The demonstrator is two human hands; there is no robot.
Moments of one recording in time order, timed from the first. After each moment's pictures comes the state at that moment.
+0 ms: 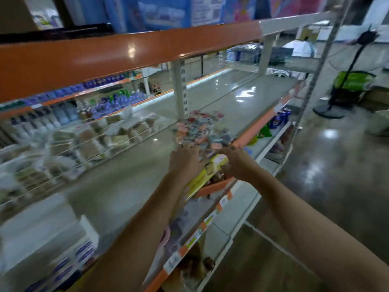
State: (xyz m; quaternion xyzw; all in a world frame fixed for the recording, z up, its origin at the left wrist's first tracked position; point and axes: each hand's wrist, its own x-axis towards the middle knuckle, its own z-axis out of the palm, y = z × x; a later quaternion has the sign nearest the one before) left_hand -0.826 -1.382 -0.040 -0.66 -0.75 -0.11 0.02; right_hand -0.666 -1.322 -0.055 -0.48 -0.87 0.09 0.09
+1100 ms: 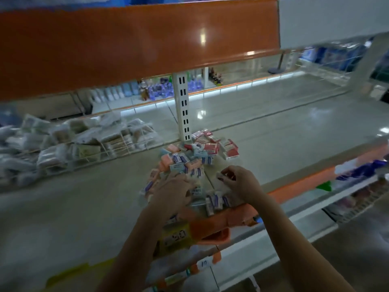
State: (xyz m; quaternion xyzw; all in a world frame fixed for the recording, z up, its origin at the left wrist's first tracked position) left_hand -0.801 -1.185 -0.081 -0.55 -0.83 -0.02 -0.04; right_hand -0.670 -1.027 -0.101 -0.31 -0.89 0.30 0.13
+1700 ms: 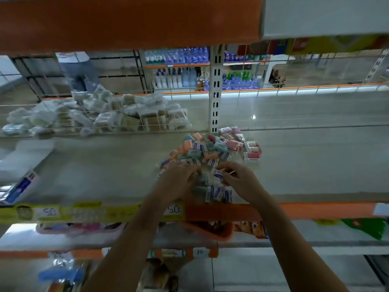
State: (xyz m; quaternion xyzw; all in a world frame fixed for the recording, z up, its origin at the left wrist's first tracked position) left_hand -0.763 -1.197 -0.083 -0.39 -0.91 -0.14 -0.03; right_hand -0.665 -1.024 -0.093 -0.11 -0.85 0.50 0.08
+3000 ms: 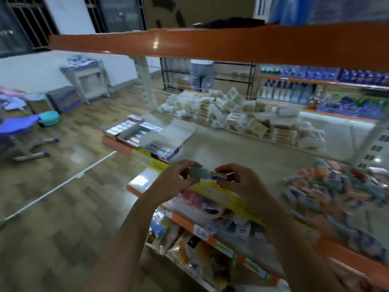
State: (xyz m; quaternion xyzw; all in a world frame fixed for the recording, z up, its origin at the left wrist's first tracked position) left_hand -0.752 -1.509 -0.043 -0.12 -0.88 -0.46 0.01; right_hand -0.755 -1.302 -0.044 0.14 -0.83 0.54 -0.03
